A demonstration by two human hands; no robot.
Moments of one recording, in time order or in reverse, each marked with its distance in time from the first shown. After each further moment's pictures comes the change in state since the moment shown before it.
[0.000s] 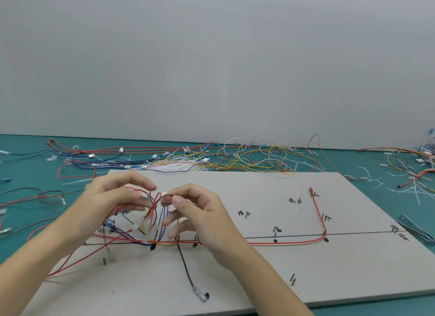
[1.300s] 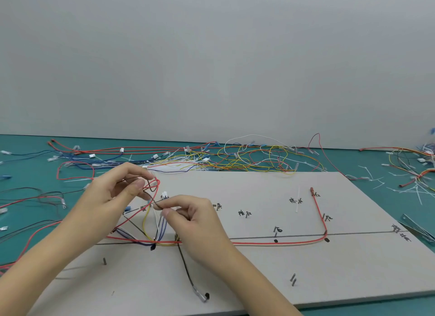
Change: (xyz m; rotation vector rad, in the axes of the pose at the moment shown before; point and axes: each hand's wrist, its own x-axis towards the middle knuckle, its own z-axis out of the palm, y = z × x) left_hand 0.002 -0.007 0.010 0.287 0.185 0.243; right_hand 0.007 0.028 0.003 -0.312 0.078 -0.106
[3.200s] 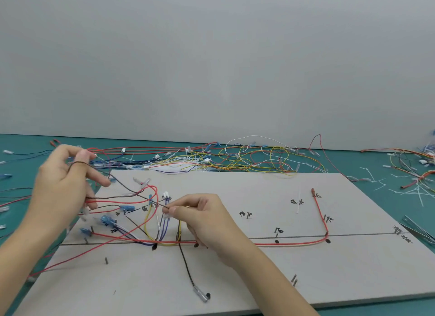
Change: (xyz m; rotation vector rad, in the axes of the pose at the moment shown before) left_hand 0.014 -0.029 -0.046 0.046 0.474 -0.182; right_hand 0.001 -0.022 -0.020 0.125 -0.108 0.233
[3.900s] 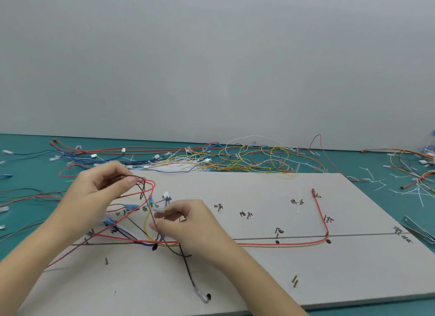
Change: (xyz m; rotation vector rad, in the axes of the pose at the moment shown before) left_hand -0.020 0.012 0.017 -0.061 -0.430 0.084; right_hand 0.009 0.015 0.018 -0.203 0.001 -0.026
